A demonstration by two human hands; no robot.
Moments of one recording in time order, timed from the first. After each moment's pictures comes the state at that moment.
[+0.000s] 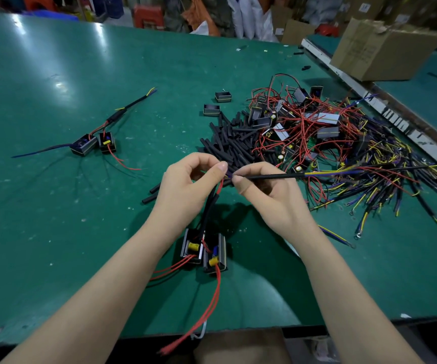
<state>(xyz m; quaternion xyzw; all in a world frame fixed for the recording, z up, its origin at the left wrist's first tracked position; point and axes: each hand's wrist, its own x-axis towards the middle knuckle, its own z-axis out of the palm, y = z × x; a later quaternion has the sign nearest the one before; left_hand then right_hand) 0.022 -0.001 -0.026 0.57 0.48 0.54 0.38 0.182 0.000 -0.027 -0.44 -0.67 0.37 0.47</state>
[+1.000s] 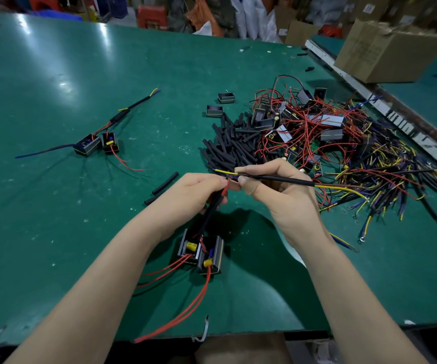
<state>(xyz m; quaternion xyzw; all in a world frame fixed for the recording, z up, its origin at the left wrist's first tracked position) 0.014 -0.007 -0.011 0.59 0.51 0.35 0.52 0.181 -0.008 -0.020 -0.36 -0.58 0.46 0.56</state>
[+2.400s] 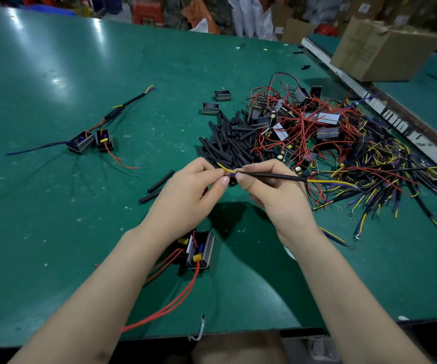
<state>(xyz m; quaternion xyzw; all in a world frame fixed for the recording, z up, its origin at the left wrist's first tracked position) 0.016 -0.001 -0.030 0.78 0.49 0.37 0.15 0.179 -0.002 -0.023 -0.45 -0.52 0.49 0.54</state>
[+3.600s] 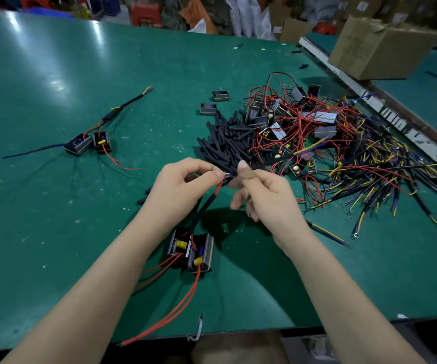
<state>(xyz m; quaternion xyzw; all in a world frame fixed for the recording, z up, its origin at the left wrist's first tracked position) 0.018 -0.001 -0.020 0.58 0.51 0.49 0.40 0.172 0.000 -0.024 -0.52 -0.54 0.49 0.45</state>
